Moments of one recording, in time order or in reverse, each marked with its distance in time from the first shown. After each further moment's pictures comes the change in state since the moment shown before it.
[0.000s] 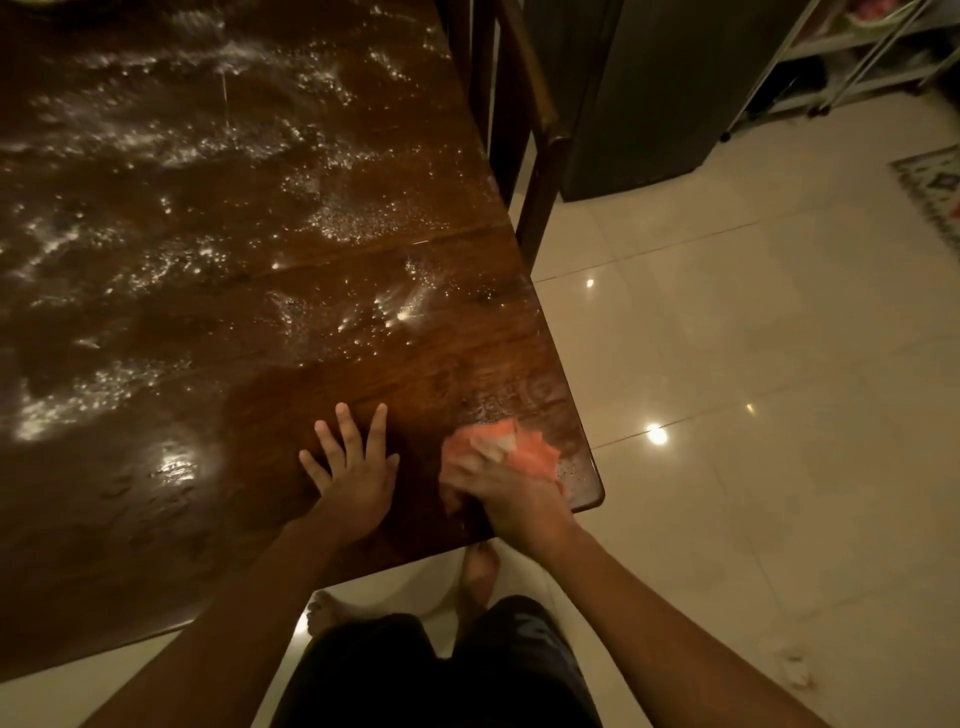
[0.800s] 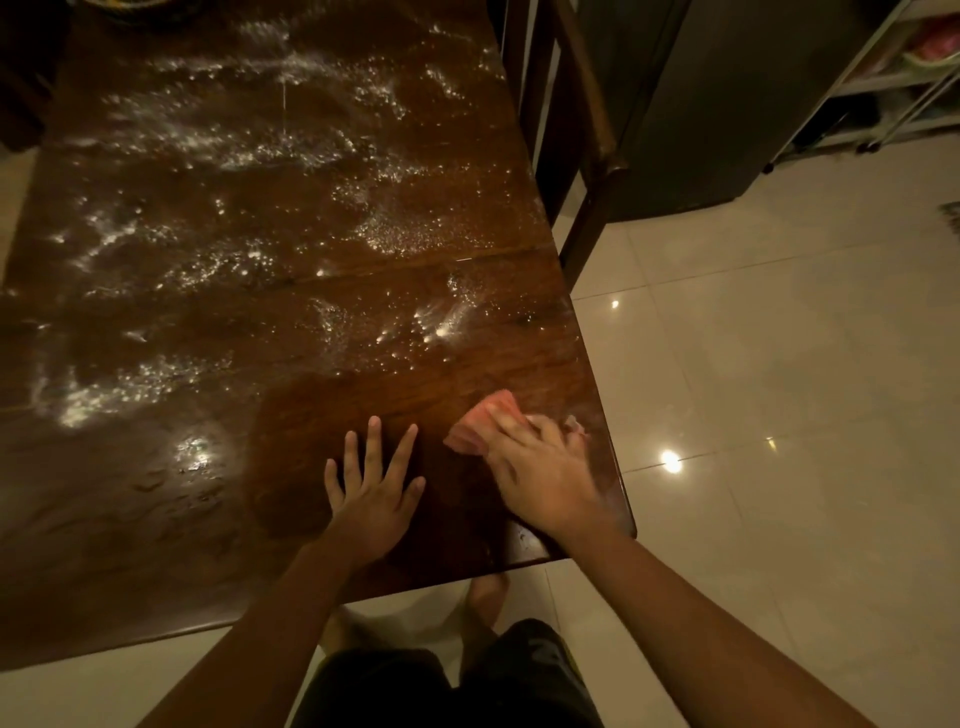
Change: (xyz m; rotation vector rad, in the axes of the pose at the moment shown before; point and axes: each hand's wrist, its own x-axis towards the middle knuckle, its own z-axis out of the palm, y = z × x) left_hand -0.002 -0.026 0.007 0.025 0.028 0.035; right_hand 0.052 0.009 -0.035 -0.197 -0.171 0.359
